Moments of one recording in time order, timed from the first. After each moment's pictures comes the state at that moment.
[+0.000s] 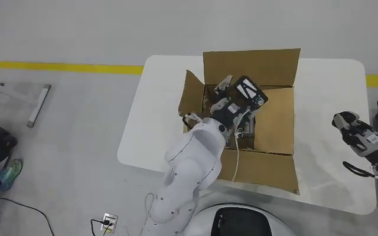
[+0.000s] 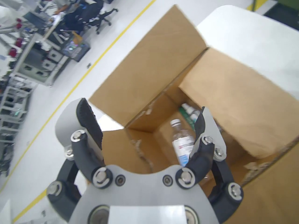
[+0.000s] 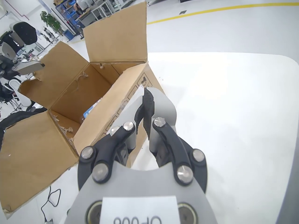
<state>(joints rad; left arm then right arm) 0.89 -1.66 -0.98 -1.86 1.73 -0.40 -0.79 -1.75 -1.07 2.02 -2.02 -0.54 -0.42 0.35</state>
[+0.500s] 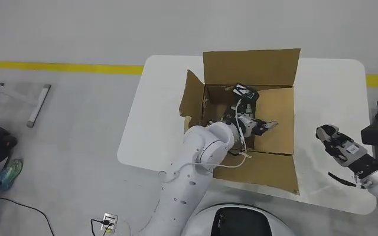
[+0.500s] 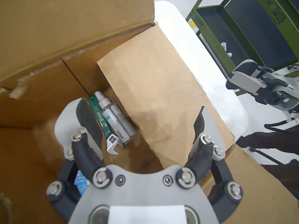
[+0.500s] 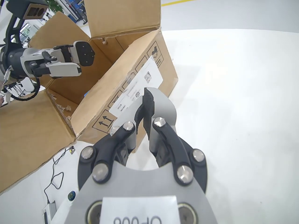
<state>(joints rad) 0.83 -1.71 -1.03 -1.48 1.09 -0.21 -0.84 -1.78 -1.07 1.93 -1.99 -0.62 -0.47 0.32</state>
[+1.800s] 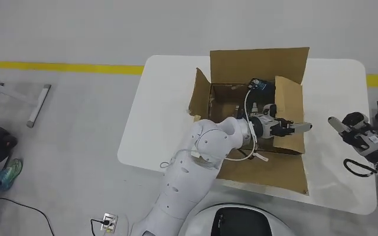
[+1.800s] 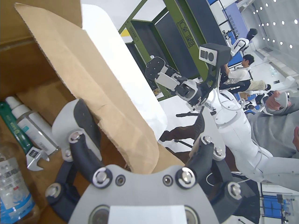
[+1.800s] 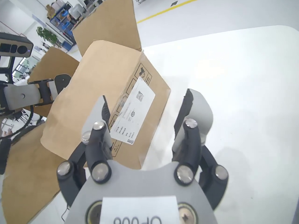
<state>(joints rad) 0.73 -1.72 -0.95 -1.47 0.59 -0.18 -0.89 -1.75 -1.07 2.03 -1.98 -0.35 -0.33 0.39</state>
